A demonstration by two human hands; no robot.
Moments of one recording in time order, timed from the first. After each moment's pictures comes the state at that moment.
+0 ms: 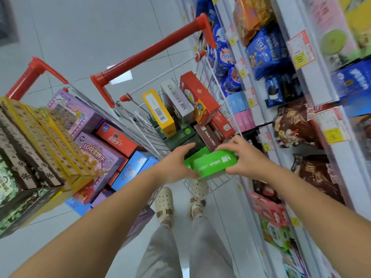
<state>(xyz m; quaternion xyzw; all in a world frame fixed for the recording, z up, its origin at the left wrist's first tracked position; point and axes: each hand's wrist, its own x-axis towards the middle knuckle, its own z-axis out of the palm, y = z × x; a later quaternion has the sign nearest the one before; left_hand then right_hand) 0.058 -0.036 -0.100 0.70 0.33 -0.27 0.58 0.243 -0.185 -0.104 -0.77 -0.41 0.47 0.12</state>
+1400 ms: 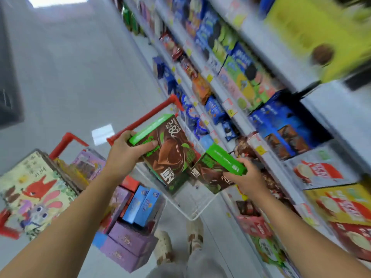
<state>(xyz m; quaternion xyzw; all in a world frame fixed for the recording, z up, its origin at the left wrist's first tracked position) 0.026 0.047 0.067 0.63 0.41 0.13 0.65 0.203 -0.238 0.027 -0.88 -0.12 0.27 0.38</state>
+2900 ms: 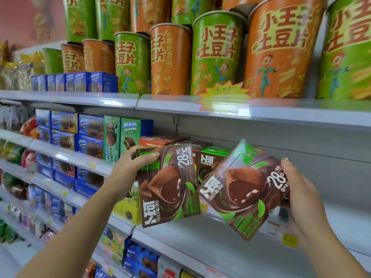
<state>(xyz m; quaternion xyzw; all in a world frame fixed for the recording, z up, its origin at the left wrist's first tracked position) 0.138 -0.230 0.510 0.67 -0.17 0.21 0.69 0.091 -0.559 0.515 -0.61 -0.03 -0.28 0.74</state>
